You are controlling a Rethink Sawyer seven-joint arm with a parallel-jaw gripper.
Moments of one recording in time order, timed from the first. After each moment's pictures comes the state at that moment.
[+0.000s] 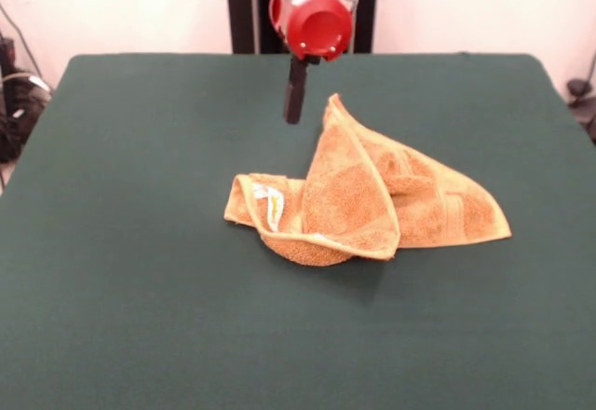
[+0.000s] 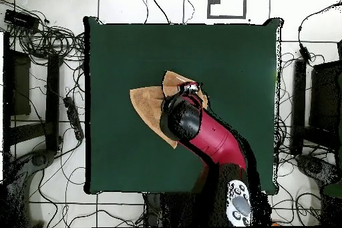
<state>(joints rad) -0.02 -0.63 -0.25 1.78 0.49 0.16 2.53</state>
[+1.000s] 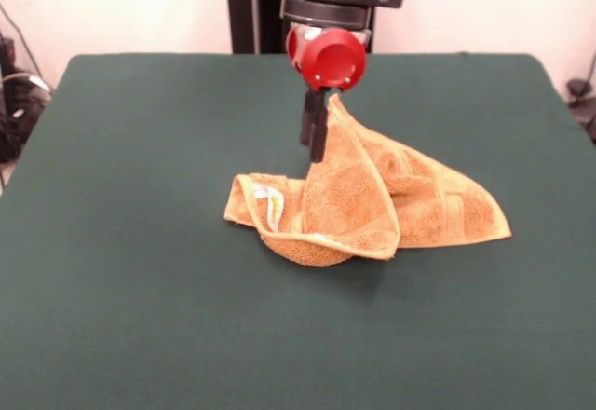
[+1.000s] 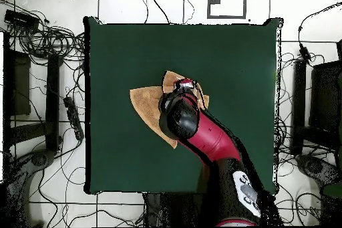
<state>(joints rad) -0.16 -0.63 -0.02 1.87 0.49 -0.04 2.53</state>
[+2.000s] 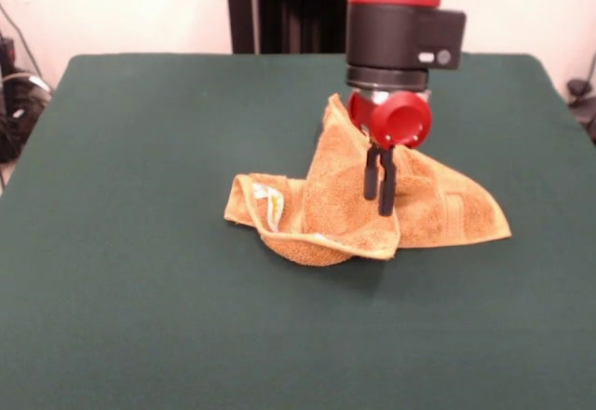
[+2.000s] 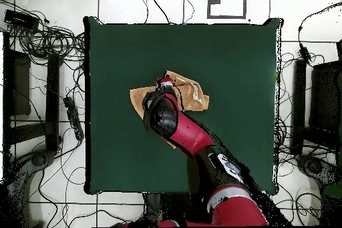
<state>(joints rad) -0.19 -0.52 0.14 1.89 0.47 -0.24 2.53</state>
